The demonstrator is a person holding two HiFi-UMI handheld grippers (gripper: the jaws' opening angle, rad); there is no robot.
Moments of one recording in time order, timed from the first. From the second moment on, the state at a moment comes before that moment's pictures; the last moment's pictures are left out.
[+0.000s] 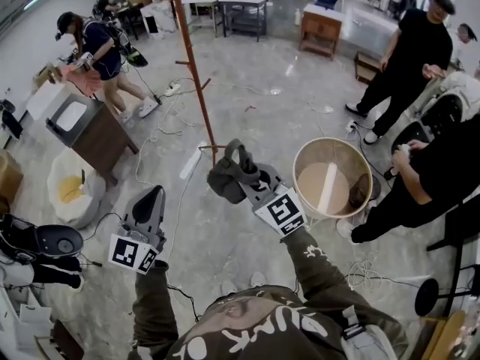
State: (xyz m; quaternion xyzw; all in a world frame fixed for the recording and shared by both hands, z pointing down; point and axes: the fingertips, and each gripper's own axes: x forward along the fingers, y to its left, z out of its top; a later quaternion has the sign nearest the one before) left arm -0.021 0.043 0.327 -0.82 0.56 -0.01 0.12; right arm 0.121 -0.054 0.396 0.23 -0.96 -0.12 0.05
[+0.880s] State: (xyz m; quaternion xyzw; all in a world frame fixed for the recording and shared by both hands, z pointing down) left arm -0.034 0.043 0.320 -0.83 0.54 0.00 0.14; right arm 0.111 -0.052 0.389 0.26 -0.96 -0.14 0.05
